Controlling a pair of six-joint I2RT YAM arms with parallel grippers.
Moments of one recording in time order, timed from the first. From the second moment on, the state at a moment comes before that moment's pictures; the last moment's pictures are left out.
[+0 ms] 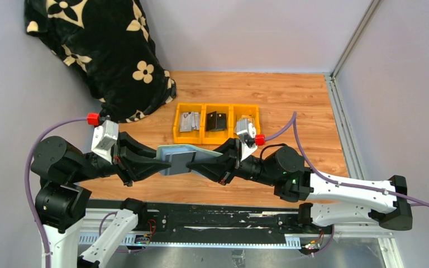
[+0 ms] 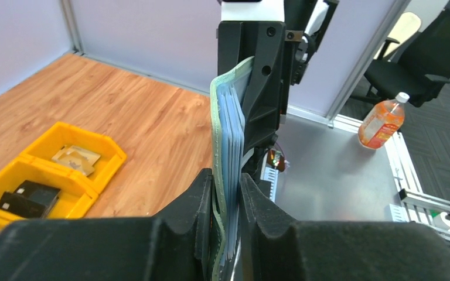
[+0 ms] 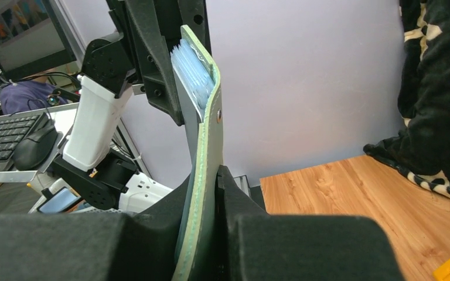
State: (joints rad) left arm -0.25 0.62 1.37 -0.67 1.08 -0.24; right arm 1.36 1.04 0.96 0.46 -0.06 0.28
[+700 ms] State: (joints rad) left arm -0.25 0.62 1.36 -0.53 1.11 -0.39; right arm 1.36 1.01 0.95 0.50 -0.12 0.29
